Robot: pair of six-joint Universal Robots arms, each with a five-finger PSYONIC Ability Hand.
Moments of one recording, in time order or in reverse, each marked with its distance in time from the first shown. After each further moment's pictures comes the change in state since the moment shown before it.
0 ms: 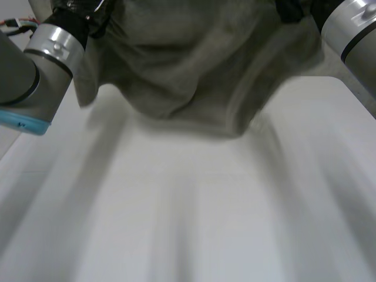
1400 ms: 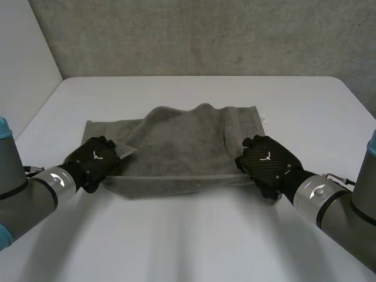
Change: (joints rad) left arm 0.172 0.065 -0.665 -0.353 0.107 0.184; right arm -0.009 -0.114 0.893 -0.059 -0.069 -0.192; left_hand 0.008 0.022 0.000 0.000 0.020; right_hand 0.000 0.000 0.000 0.000 0.003
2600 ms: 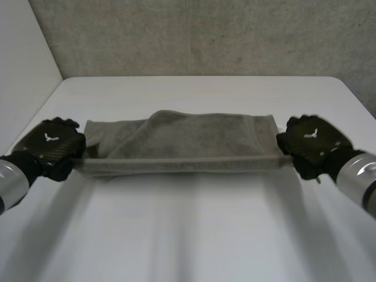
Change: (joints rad) left arm 0.182 0.381 -0.147 -0.080 0.079 -0.303; right arm -0.142 -0.189 -0.062 0.226 0.076 0.024; left_hand 0.000 0.007 0.000 0.000 0.013; right_hand -0.001 0.018 0.000 0.000 0.000
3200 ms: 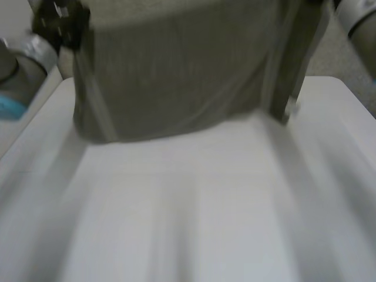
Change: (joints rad) left arm -0.180 -0.733 1.224 0.152 -0.132 -0.084; right arm 0.069 0.528 -1.154 -0.183 0.058 0.046; left_hand 0.012 0.005 0.000 0.000 0.019; right_hand 0.000 0.026 0.000 0.000 0.000
